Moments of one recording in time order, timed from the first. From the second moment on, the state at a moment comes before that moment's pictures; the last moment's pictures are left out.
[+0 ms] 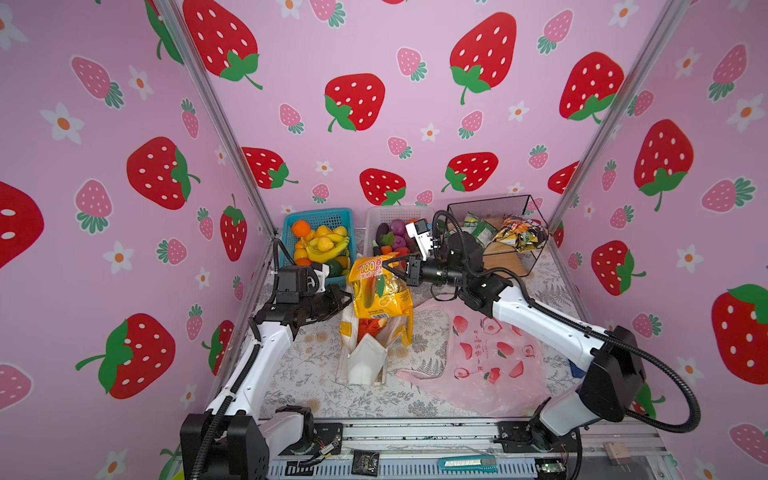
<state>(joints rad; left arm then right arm) -0.03 1.15 0.87 -0.49 0.67 -0.58 0.85 1.57 1.30 0.14 -0.57 0.61</state>
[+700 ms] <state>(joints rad) -0.02 1.12 0.87 -0.49 0.60 -0.64 1.00 1.77 1.41 -0.14 -0.59 0.44</state>
